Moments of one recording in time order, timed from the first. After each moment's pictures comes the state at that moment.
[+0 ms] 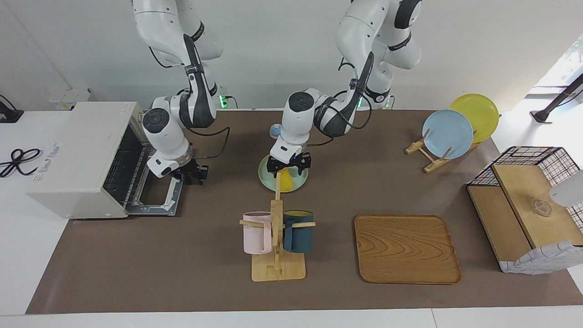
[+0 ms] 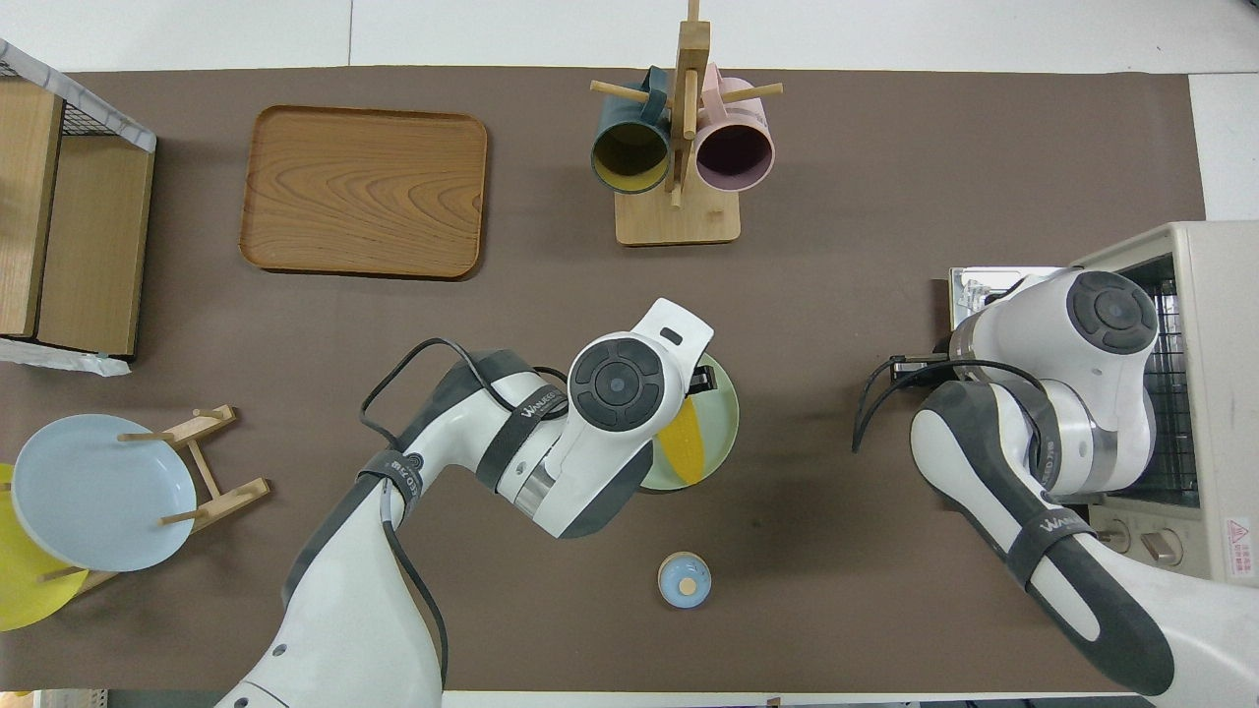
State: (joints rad) left arm -0.79 0.41 -0.01 -1.86 -0.07 2.39 -0.86; right arm 0.10 0.14 -0.04 -2.27 0.04 2.34 0.07
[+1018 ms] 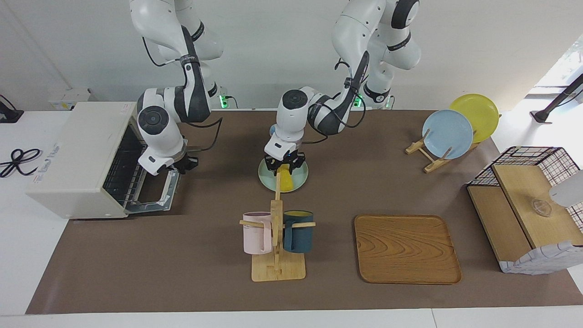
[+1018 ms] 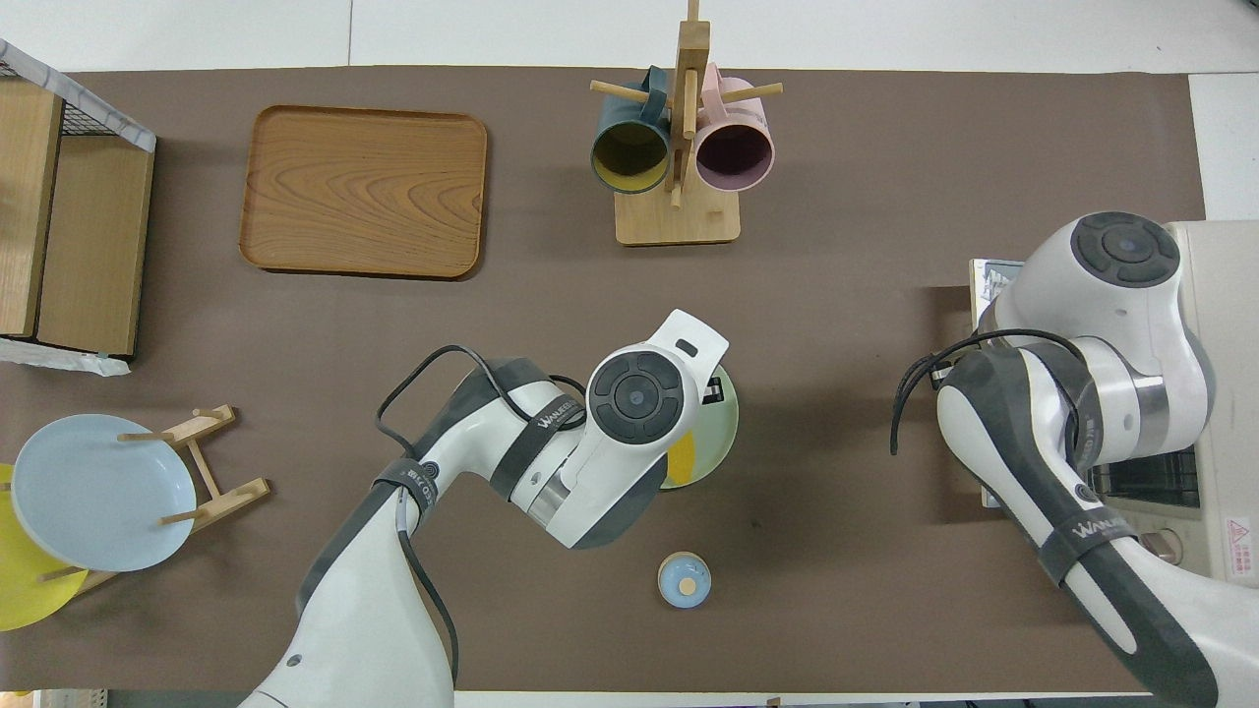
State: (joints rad) left arm -0.82 0.41 0.00 -1.84 -0.07 2.36 -0.87; right arm 0.08 0.12 -0.02 -2.10 -0.12 1.98 0.00
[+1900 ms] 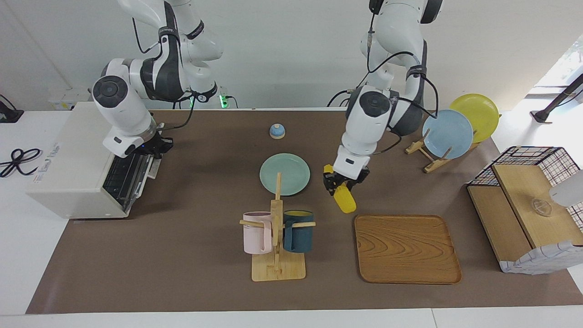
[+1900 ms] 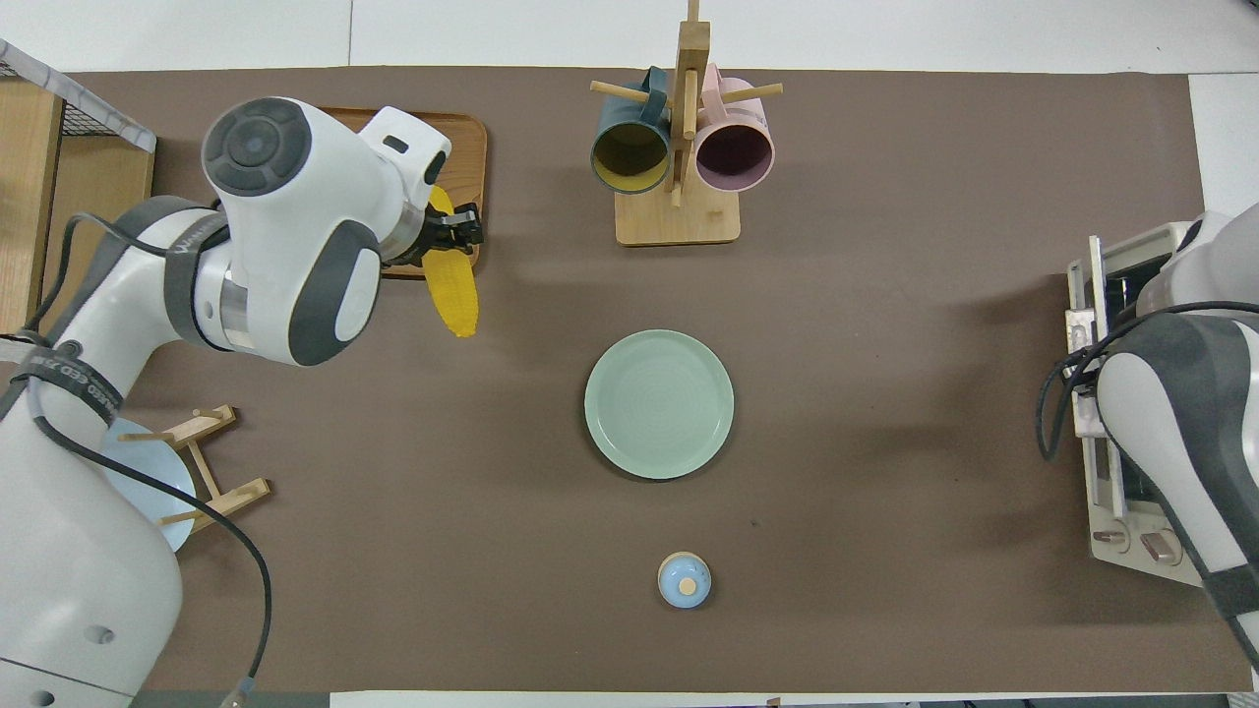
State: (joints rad) left arm -0.38 0.38 0.04 -1.66 -0.07 2.15 -0.46; right arm -0.05 -0.01 -0.03 -1.99 -0.14 1.78 -0.24
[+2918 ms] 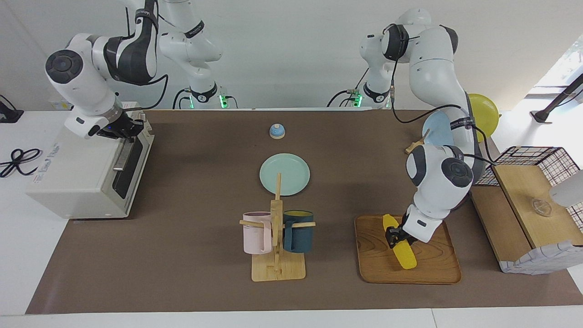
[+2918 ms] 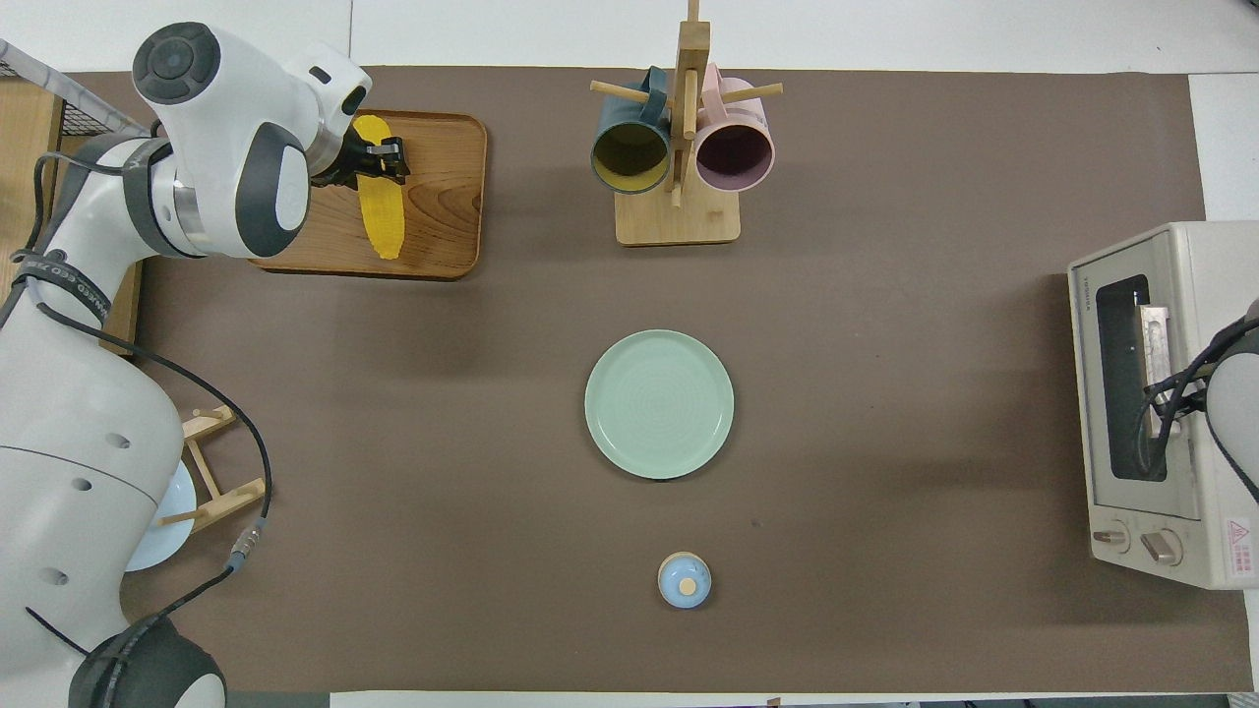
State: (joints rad) left arm -0.20 0.70 0.00 -1.32 -0.07 2.17 -0.17; right arm -0.12 -0.06 -0.04 -1.95 -0.16 1.64 -0.35
